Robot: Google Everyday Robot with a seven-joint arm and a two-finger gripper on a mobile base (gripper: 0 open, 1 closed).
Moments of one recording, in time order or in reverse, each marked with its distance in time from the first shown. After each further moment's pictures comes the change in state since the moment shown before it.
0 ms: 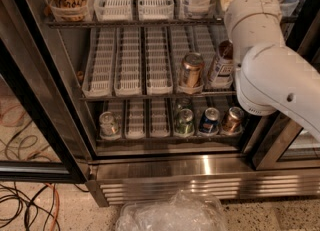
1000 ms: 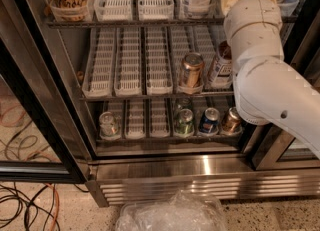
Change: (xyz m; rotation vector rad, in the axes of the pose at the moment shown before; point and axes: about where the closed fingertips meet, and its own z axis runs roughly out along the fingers) arm -0.007 -0.001 -0.017 0.016 -0.062 0.001
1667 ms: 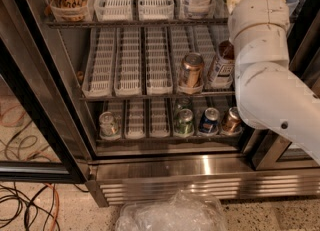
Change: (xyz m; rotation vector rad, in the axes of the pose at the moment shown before) arm -0.025 -0.006 -0.013 0.029 -0.074 -0.011
